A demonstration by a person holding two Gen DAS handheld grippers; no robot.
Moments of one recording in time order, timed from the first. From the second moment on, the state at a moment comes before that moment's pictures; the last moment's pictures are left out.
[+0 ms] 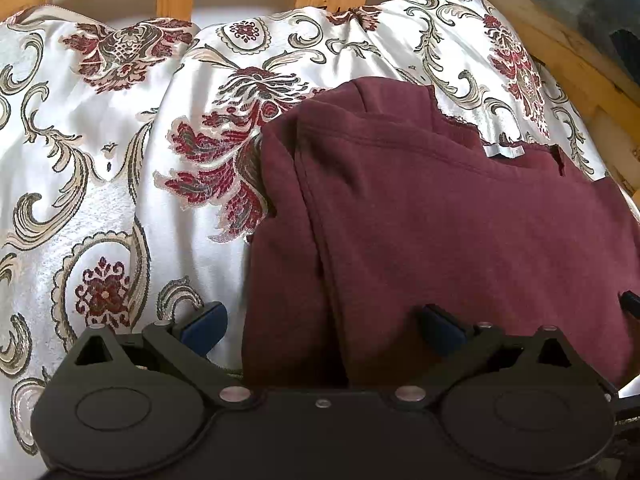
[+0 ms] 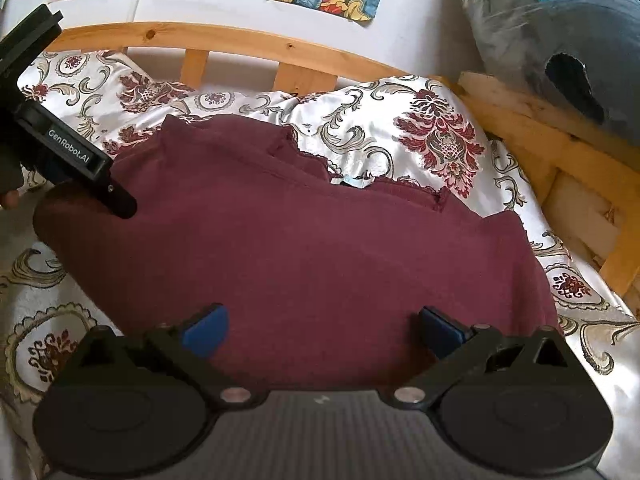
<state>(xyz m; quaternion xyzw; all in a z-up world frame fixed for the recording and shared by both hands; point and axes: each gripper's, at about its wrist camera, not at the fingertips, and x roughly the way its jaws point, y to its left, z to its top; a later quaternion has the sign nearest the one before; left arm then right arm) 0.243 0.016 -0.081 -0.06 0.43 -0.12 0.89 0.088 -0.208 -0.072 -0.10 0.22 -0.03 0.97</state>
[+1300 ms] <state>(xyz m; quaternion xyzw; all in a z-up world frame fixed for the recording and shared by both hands) 0.235 0.012 -0.078 -0.07 0.41 -0.12 0.90 0.088 -0.208 -0.072 -0.10 0.22 -0.03 0.97</state>
